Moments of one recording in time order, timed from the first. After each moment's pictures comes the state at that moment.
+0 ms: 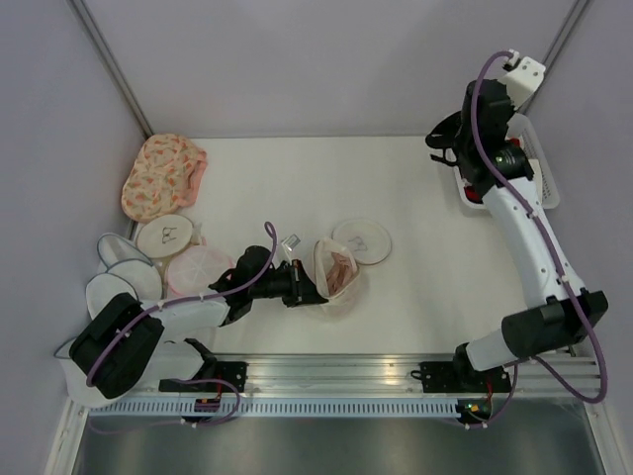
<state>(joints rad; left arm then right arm) -0.68 1.27 0.37 0.45 0.59 -0.97 0.27 1.45 1.67 -0.37 0.76 0.37</state>
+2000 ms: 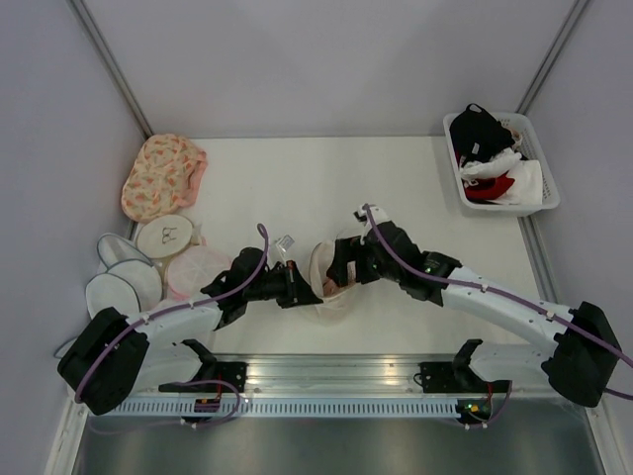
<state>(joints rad) -0.67 1.17 0.36 0.32 0.53 -0.93 0.79 1.20 0.84 -0.29 0.04 0.54</state>
